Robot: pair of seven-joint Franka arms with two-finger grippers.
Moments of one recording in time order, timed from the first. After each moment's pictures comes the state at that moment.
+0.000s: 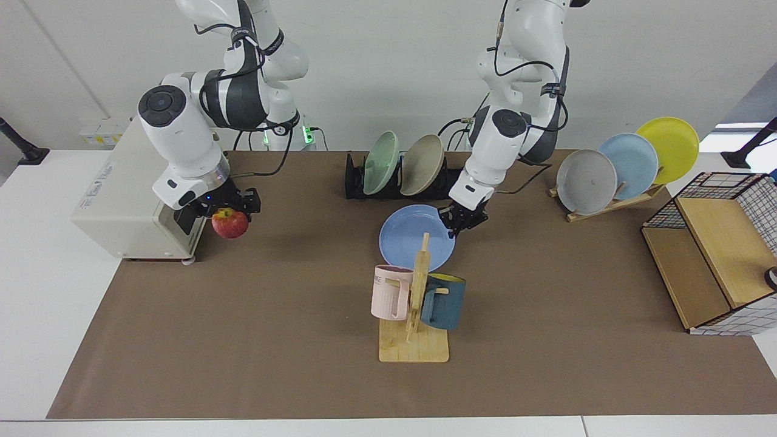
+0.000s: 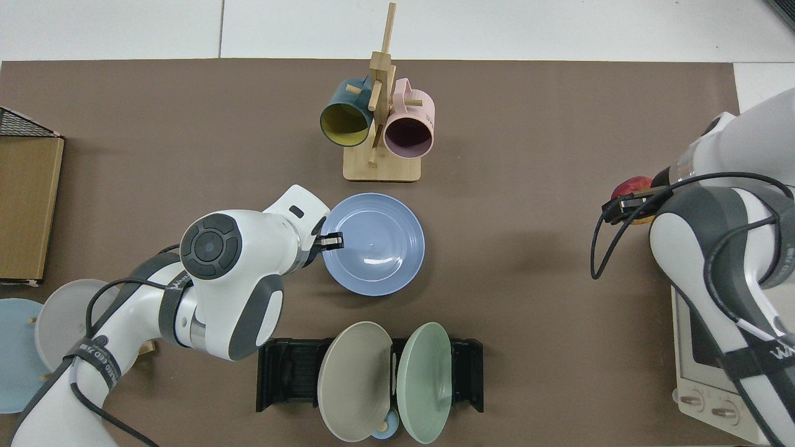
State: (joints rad) left arm -0.06 0.14 -0.39 -2.15 -0.13 2.46 -0.41; right arm 0.03 0.12 0.00 -1.81 -0.02 1.84 -0.05
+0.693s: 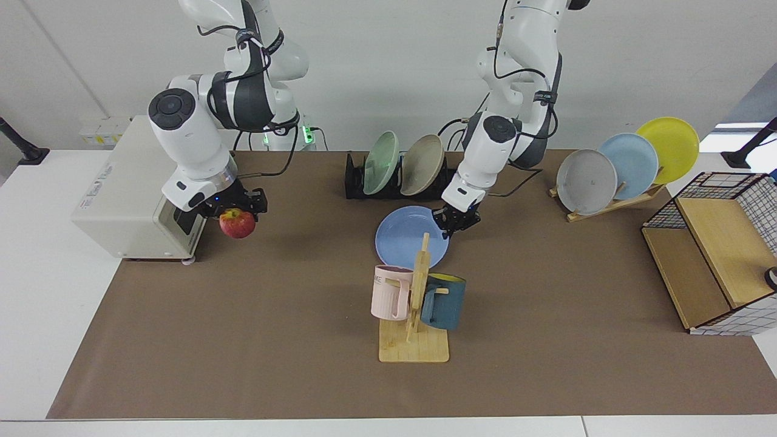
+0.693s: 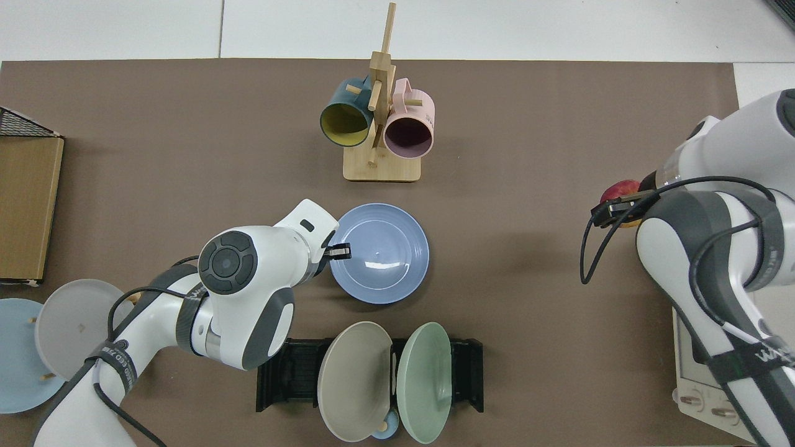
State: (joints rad) left arm -0.08 0.15 -0.39 -2.21 -0.13 2.55 -0.43; right arm 0.05 0.12 0.01 -1.82 -0.01 1.85 -0.05
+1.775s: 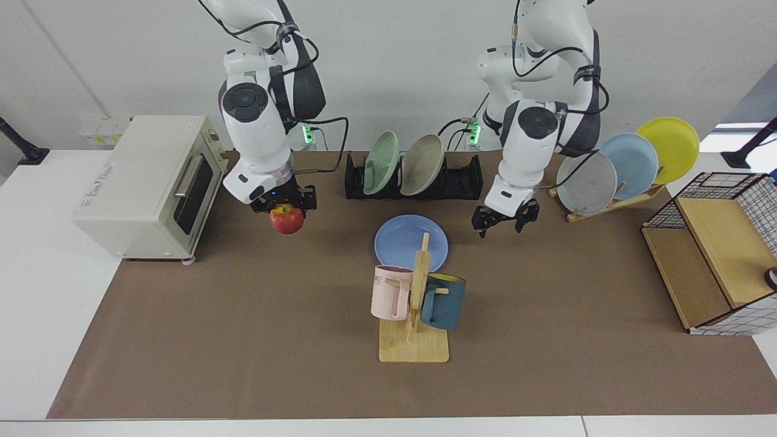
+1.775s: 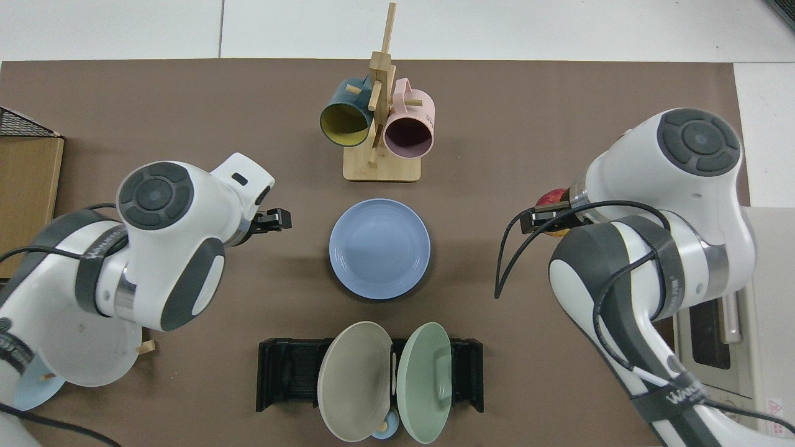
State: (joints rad) left arm 0.01 0.11 -0.31 -2.01 0.11 2.15 -0.46; right arm 0.23 0.12 0.01 -1.83 0.00 1.88 0.20
